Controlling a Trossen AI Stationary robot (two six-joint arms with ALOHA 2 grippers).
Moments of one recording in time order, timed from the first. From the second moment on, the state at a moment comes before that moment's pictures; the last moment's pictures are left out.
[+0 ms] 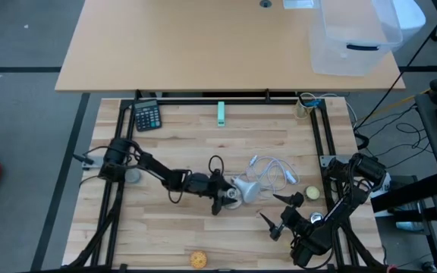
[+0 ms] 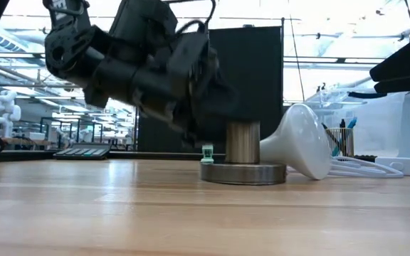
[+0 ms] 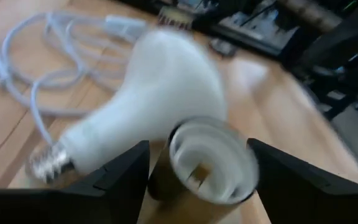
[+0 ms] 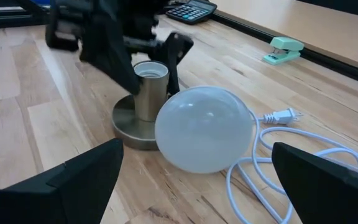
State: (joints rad) left arm -0.20 2.01 0.83 0.90 -0.03 -0.38; right arm 0.98 1.87 1.06 -0.97 1.20 1.76
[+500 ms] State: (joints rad) left arm -0.16 1.68 0.84 0.48 -0.19 0.06; right arm 0.98 1.87 1.06 -0.97 1.17 1.73
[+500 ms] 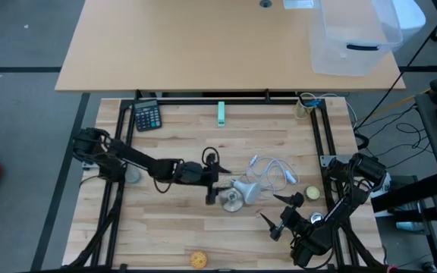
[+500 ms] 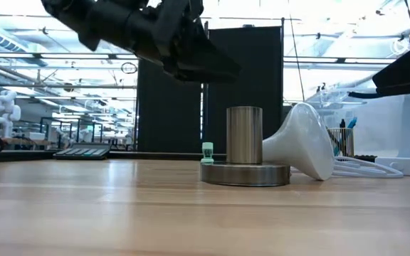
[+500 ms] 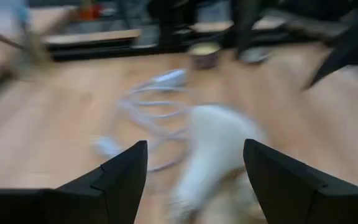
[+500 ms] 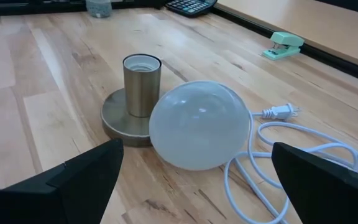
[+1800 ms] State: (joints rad) left arm 0.05 1.93 1.28 -0.16 0.19 0.30; right arm 0.84 1.87 1.06 -0.75 1.04 1.32
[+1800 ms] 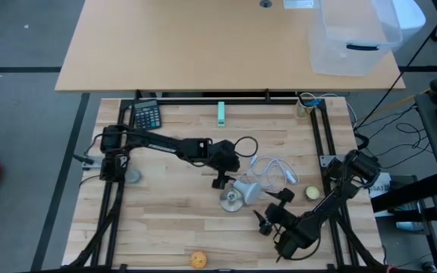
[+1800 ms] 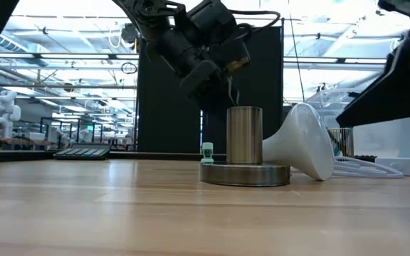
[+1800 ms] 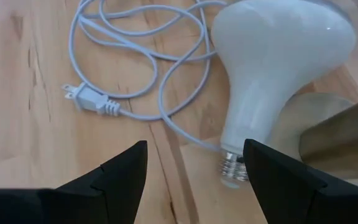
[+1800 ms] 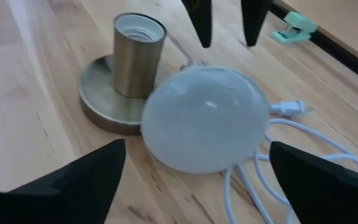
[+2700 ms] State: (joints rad) left arm 0.03 1.93 1.28 -0.16 0.20 0.30; right arm 0.73 1.87 1.06 -0.71 0.90 1.21
